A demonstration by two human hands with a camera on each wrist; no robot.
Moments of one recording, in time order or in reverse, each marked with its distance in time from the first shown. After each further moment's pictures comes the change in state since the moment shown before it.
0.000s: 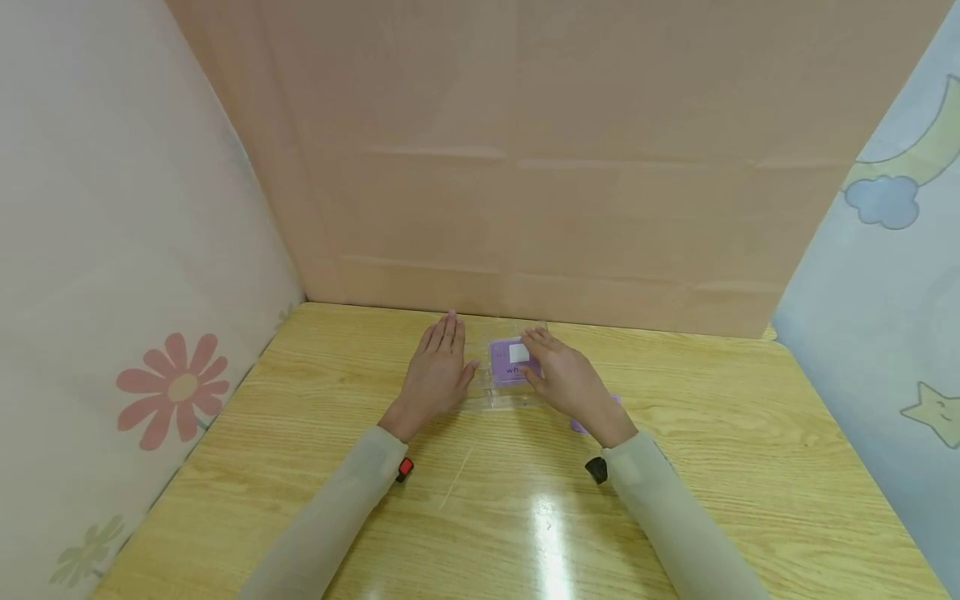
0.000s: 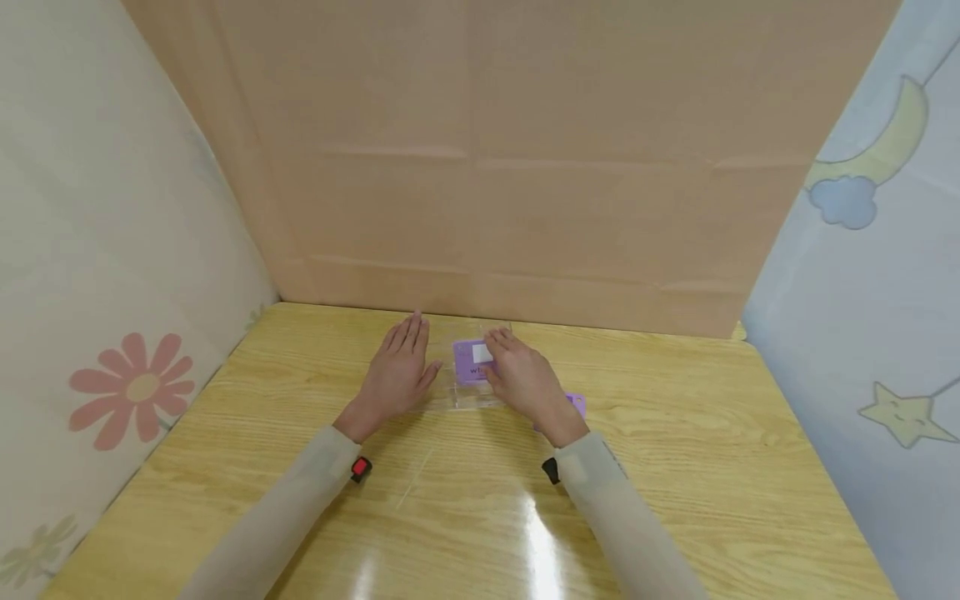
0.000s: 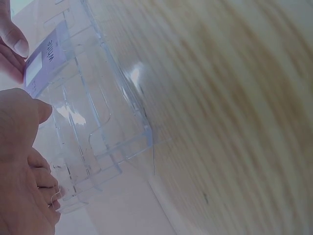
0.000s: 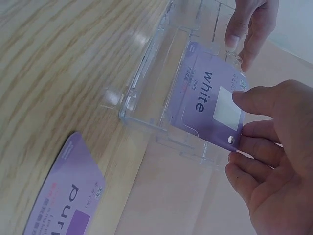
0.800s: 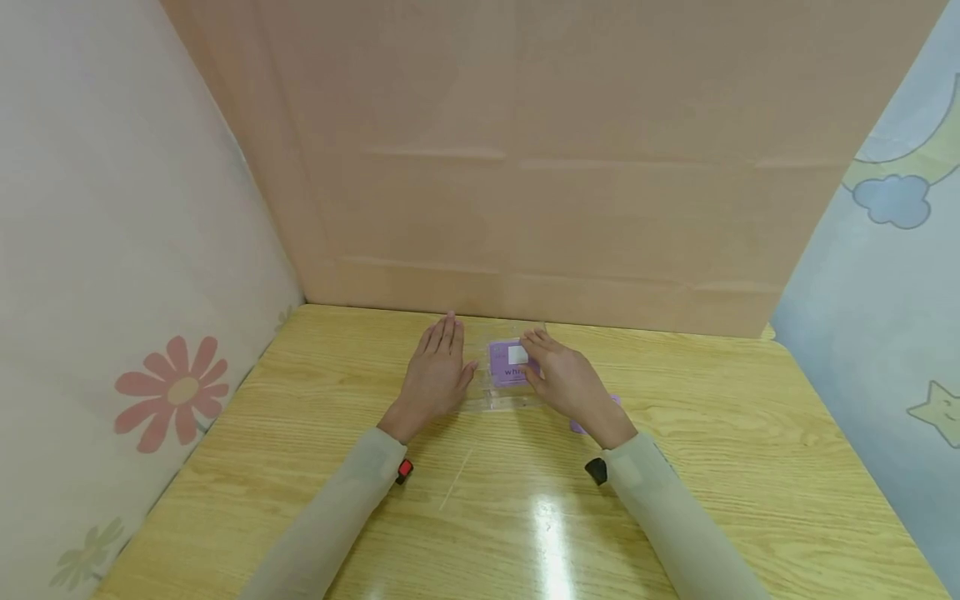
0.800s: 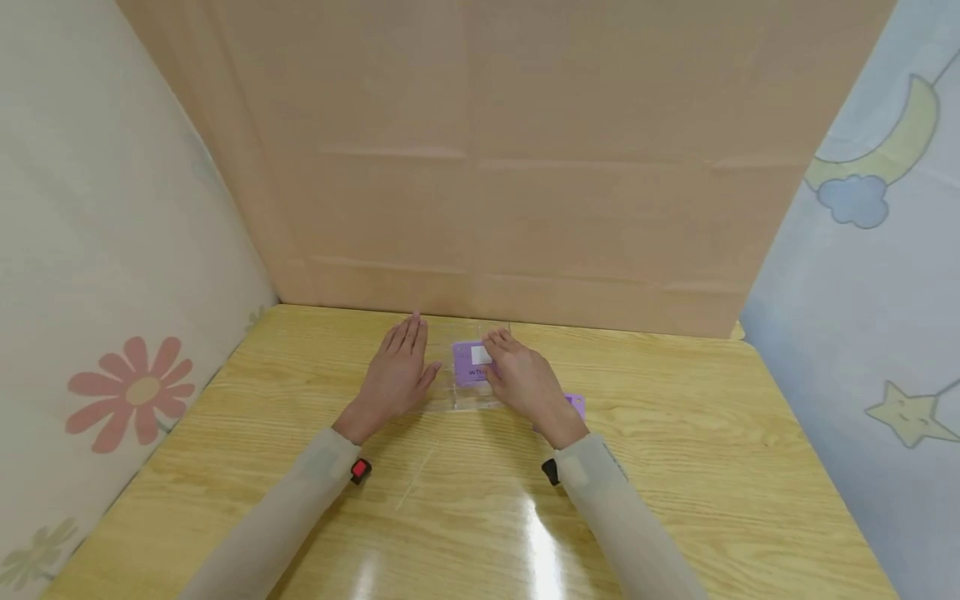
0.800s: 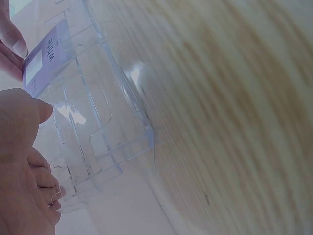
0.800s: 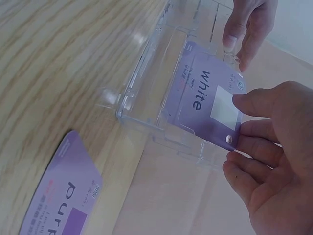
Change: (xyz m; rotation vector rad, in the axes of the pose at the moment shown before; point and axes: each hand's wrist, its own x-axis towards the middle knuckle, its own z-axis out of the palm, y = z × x) left_hand -0.002 0.001 -0.004 -0.007 -0.004 -0.001; right_hand -0.001 -0.001 -0.002 0.009 0.009 -0.006
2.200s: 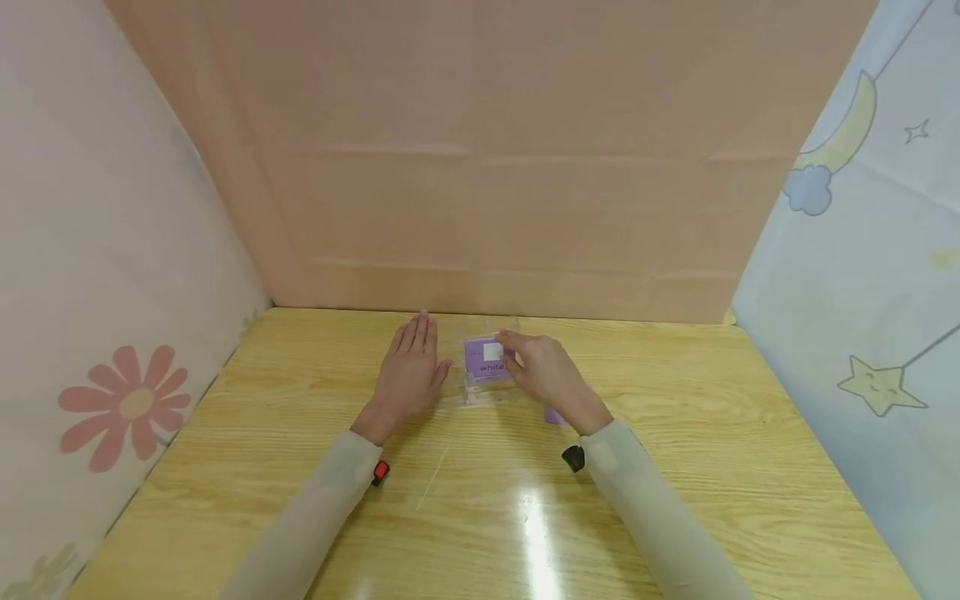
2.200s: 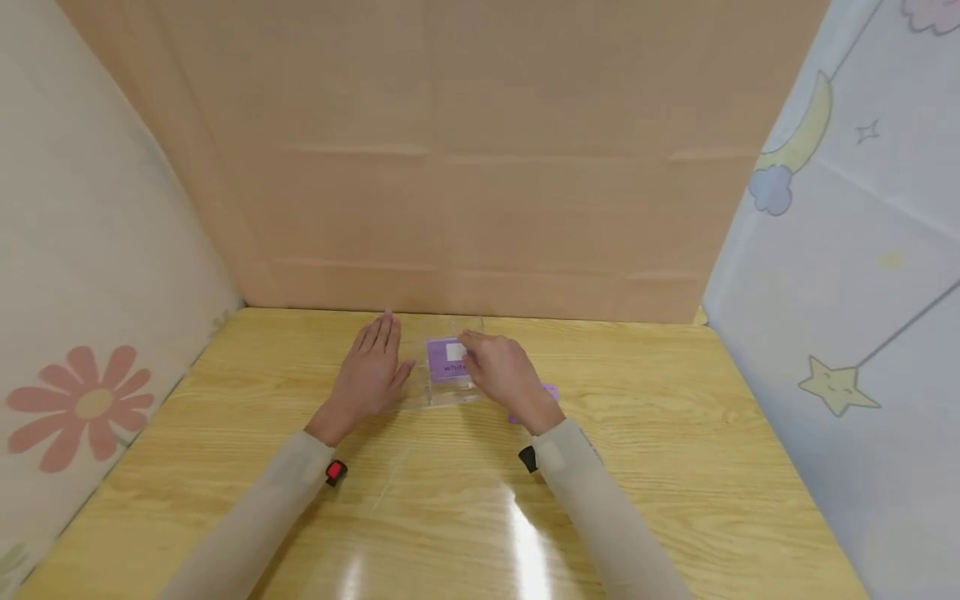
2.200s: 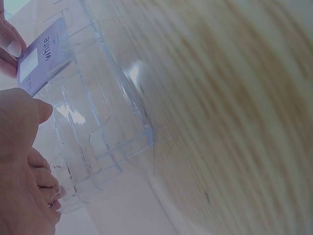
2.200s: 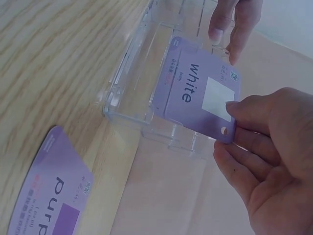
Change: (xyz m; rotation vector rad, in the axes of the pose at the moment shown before) left_hand -0.009 -0.021 -0.003 -0.003 0.015 0.004; right_hand 0.013 -0.011 0.000 0.108 0.020 0.007
